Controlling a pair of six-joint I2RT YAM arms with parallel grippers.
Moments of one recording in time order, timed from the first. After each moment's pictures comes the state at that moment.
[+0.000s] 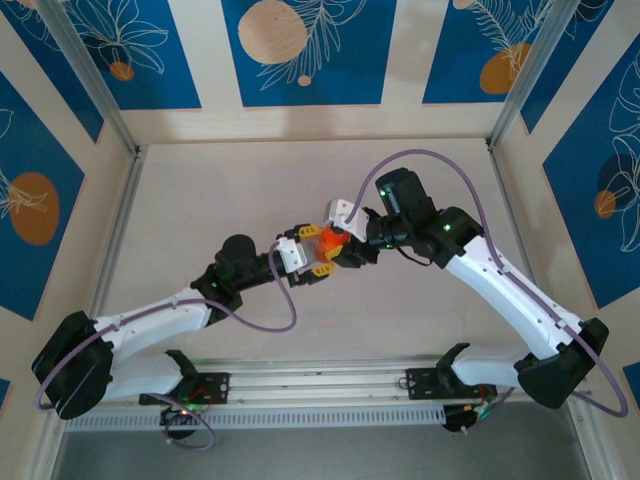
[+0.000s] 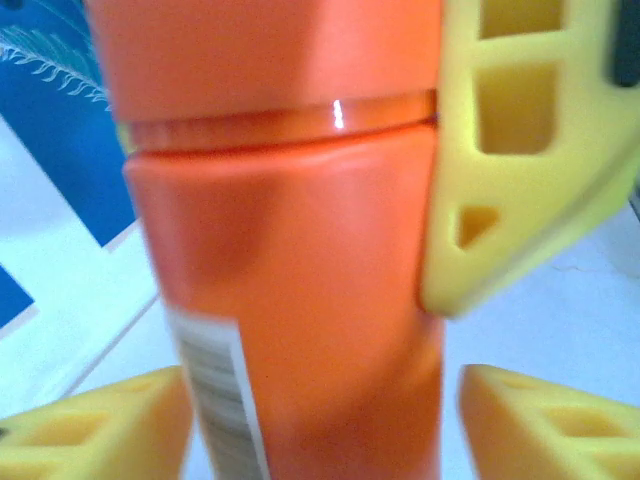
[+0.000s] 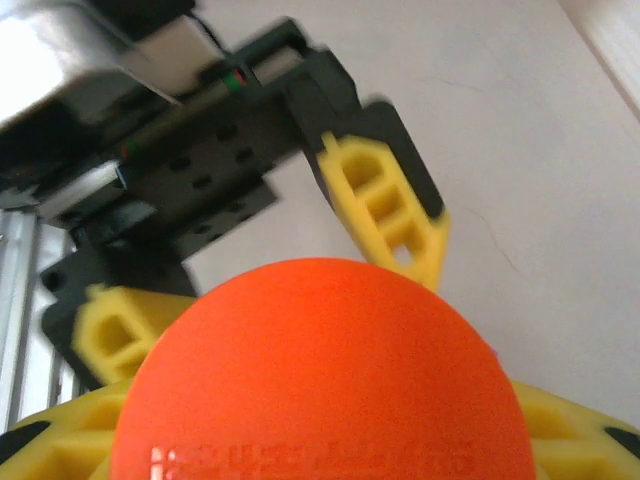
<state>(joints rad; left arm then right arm) -0.81 1.18 0.59 0.55 0.37 0.37 0.65 1.22 1.31 -0.83 -0.47 -0.54</state>
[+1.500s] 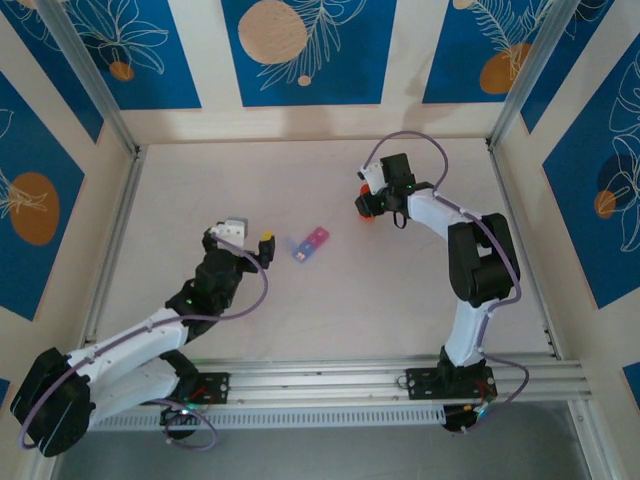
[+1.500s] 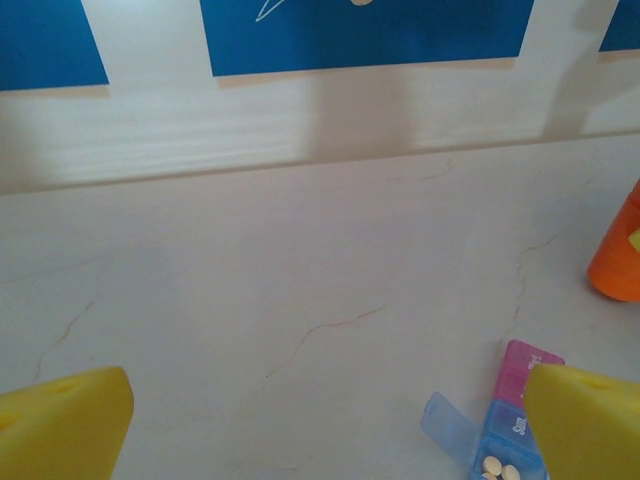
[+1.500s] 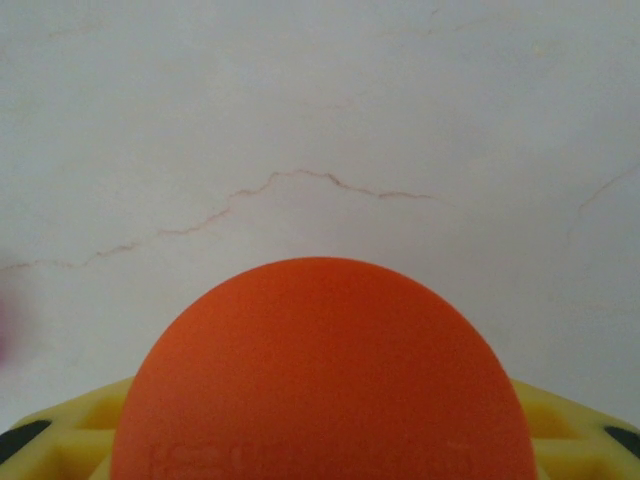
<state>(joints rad) -0.70 0.96 0.42 0.31 -0.52 -0.14 0.28 1.89 1.32 -0.31 -0.13 -0.22</state>
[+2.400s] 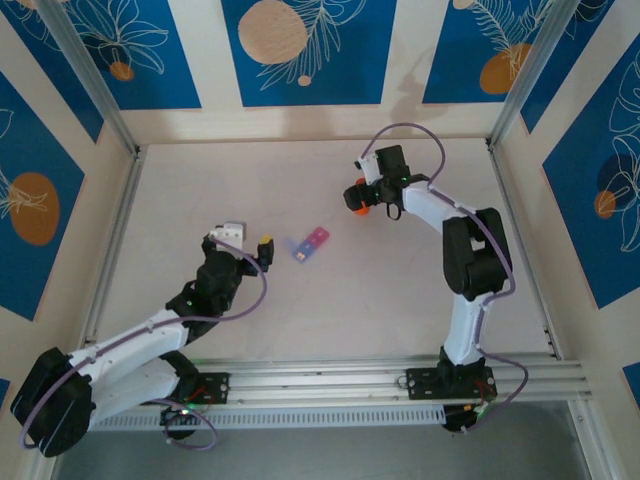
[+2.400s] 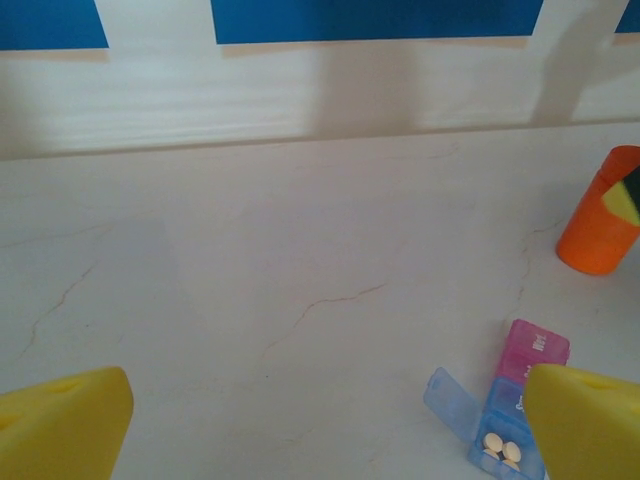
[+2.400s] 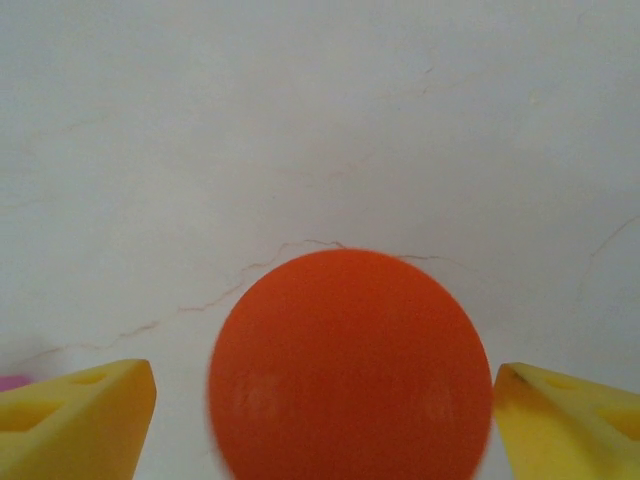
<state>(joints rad) -0.69 0.96 0.40 0.29 -0.52 -0.19 0.30 1.91 1.39 -0.33 -0.15 -0.12</state>
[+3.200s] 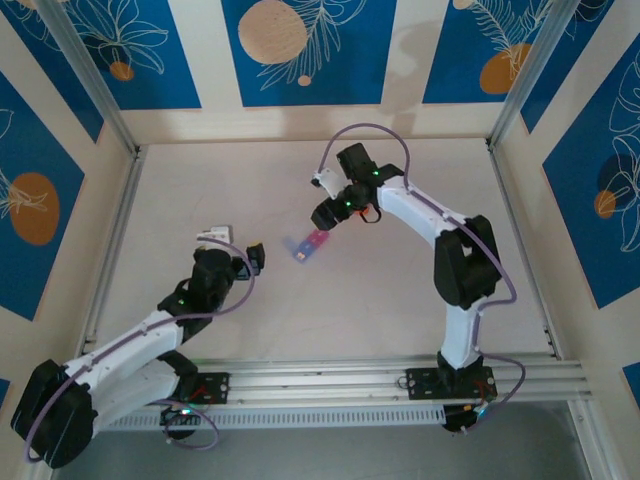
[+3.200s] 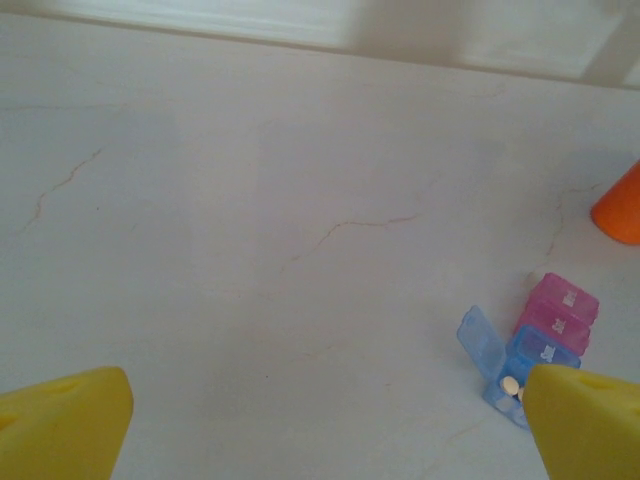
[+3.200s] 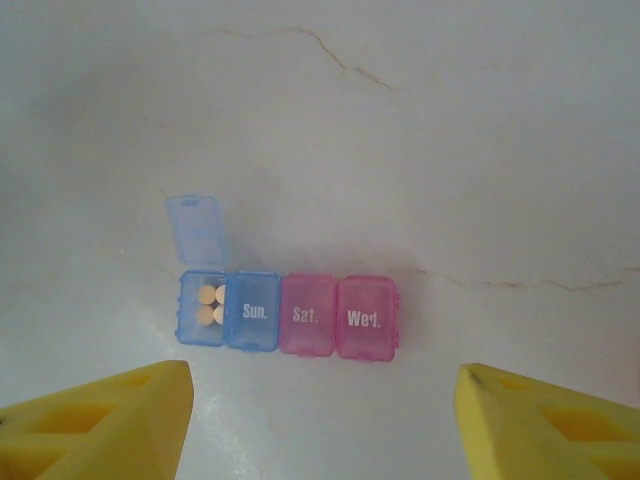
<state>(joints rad) -0.59 0.91 0.40 0.08 -0.42 -0.39 0.50 1.95 1.63 -0.76 -0.36 -0.24</state>
